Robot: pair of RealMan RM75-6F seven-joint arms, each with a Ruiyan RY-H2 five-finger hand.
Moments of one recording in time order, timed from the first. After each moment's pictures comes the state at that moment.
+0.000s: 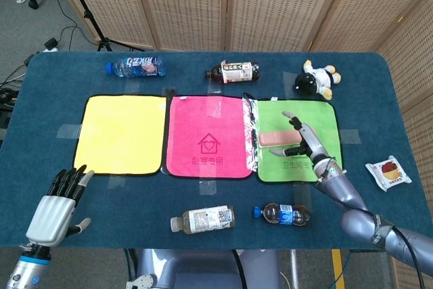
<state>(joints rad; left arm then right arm) -0.08 -1.20 0.05 -1.86 1.62 1.42 0.39 0.70 -1.26 0.40 -1.59 -0.63 0.63 0.34</state>
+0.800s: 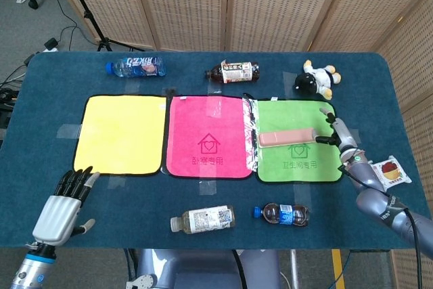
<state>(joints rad) -0.09 -1.22 0.06 -1.84 1.62 1.40 0.39 0.71 -1.26 0.32 -1.32 -0.47 0.50 0.34</state>
